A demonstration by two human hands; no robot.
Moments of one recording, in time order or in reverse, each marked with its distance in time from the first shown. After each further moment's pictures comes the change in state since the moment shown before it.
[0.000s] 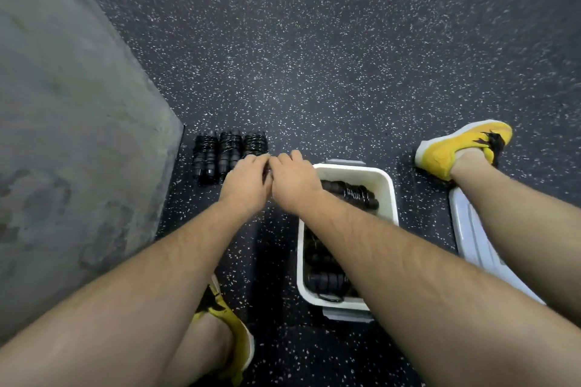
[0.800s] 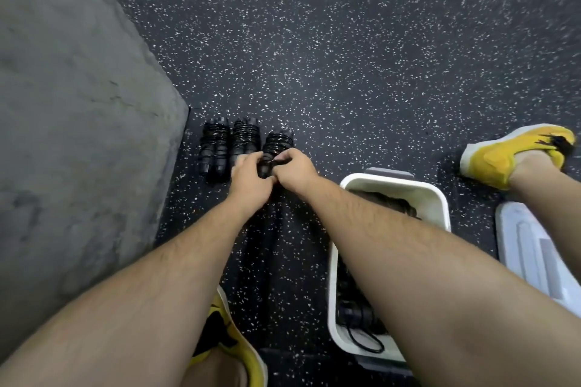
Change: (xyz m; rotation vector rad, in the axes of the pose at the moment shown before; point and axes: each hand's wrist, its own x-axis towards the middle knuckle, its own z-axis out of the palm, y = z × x) left_hand 0.057 -0.078 0.053 -0.438 -0.012 -0.448; right_hand 0.112 -0.012 0.080 0.975 -0.158 0.590
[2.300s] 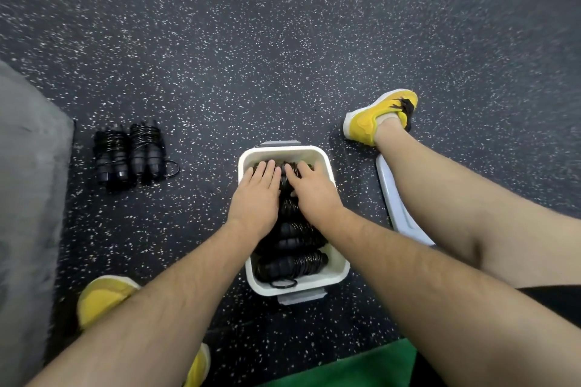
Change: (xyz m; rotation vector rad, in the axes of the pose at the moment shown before) left_hand -0.128 0.086 0.102 0.876 -0.179 0.793; right_hand -0.135 0.137 -0.151 -1.016 0.276 -0.319
